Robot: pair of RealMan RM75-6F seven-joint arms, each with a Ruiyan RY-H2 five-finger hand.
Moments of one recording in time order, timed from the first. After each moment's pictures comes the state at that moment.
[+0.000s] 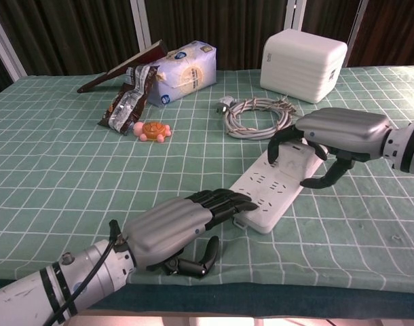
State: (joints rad) left arm -0.68 -2.01 0.08 -1.02 1.66 1.04 -0.08; right arm 0.73 -1.52 -0.04 -1.19 -1.66 1.06 0.14
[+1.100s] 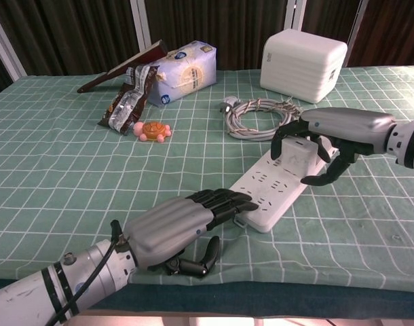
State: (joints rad) left arm -0.69 -2.02 0.08 -1.01 1.66 1.03 -0.06; right arm 0.71 -1.47 0.01 -1.32 -1.56 1.00 0.18
